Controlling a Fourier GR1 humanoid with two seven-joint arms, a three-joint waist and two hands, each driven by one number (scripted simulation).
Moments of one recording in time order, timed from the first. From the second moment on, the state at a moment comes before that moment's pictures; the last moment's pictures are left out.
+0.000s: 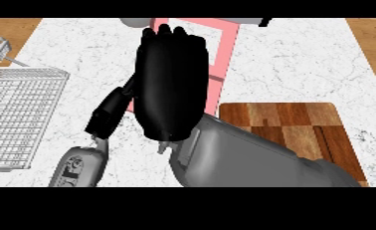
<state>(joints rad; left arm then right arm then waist) -0.23 0.06 -0.11 -1.49 -0.16 -0.19 0.06 -1.05 -0.02 0.67 -1.51 1.11 0.03 1.23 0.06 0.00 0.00</state>
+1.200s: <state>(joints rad) -0.26 0.06 -0.09 -1.49 -0.16 -0.19 0.08 -0.96 -0.01 0.56 -1.12 0.88 -0.48 1.06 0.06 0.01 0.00</state>
